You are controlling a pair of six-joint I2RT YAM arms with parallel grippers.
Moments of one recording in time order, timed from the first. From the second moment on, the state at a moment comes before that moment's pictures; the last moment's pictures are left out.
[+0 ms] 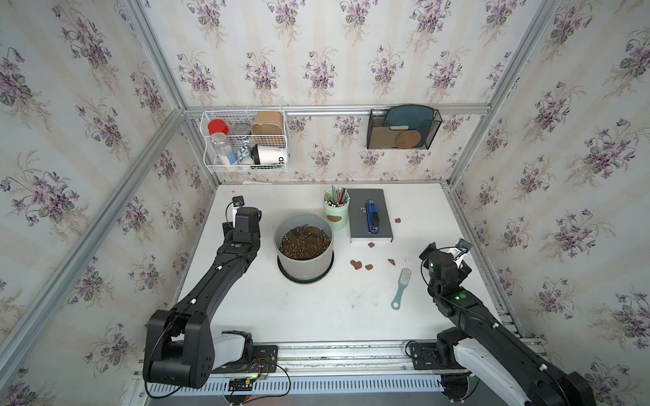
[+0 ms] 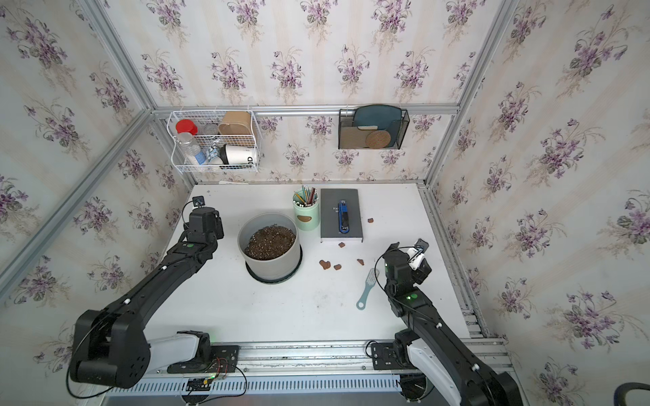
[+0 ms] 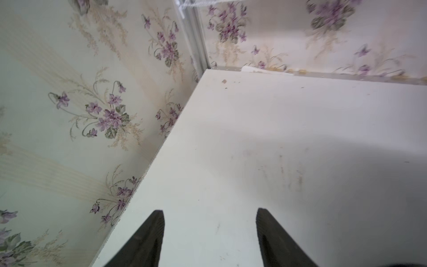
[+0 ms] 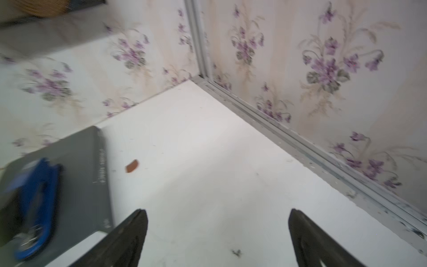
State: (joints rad) left arm -0.11 1.31 0.75 -0.06 -0.55 -0.11; right arm 0.24 0.88 0.30 0.04 0.77 0.53
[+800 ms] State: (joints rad) left arm -0.06 1.54 0.38 0.77 -0.27 -0.03; right arm 0.05 1.54 0.18 1.19 0.27 0.12
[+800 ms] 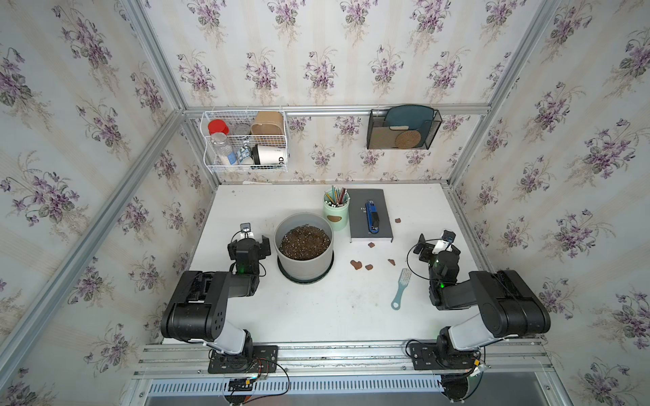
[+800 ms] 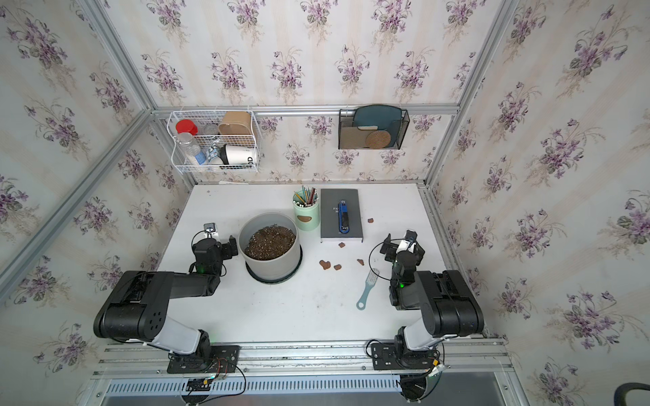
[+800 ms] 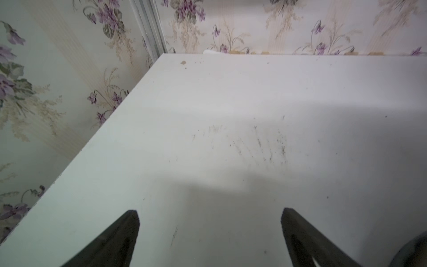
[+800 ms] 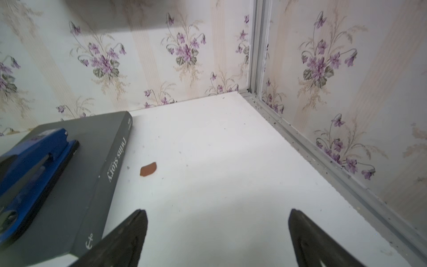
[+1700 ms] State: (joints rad) left arm -0.09 1.56 0.36 0.85 -0.25 0.02; right arm 0.06 1.54 0.20 1.23 0.15 0.07
